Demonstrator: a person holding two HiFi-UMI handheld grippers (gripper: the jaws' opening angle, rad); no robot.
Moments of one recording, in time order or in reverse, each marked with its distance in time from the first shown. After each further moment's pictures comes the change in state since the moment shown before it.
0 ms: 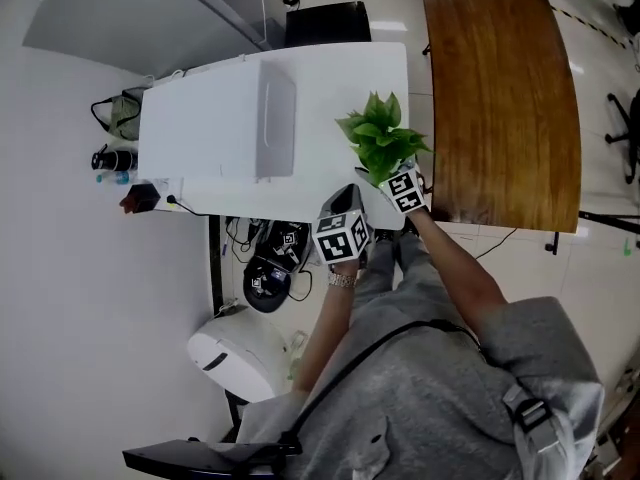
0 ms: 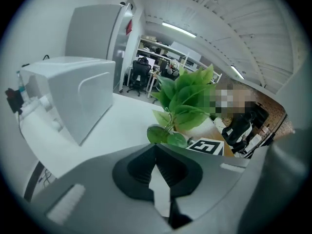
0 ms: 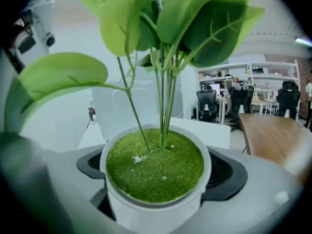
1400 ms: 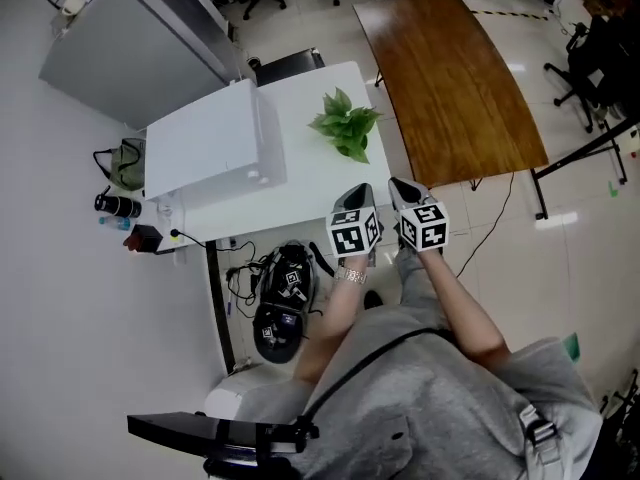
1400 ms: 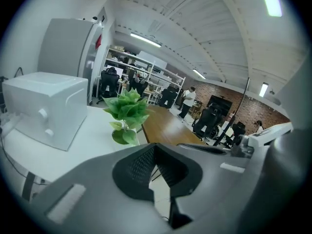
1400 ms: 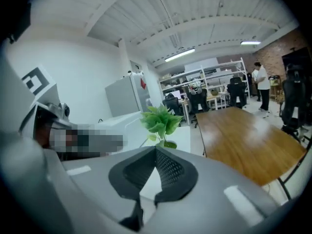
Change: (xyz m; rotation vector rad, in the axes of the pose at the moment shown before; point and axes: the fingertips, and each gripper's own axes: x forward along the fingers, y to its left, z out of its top) left arm -0.111 -0.056 -0.056 0.233 -0.086 -0.309; right arm -0.234 0.114 0.042 0.339 -0.098 -0.354
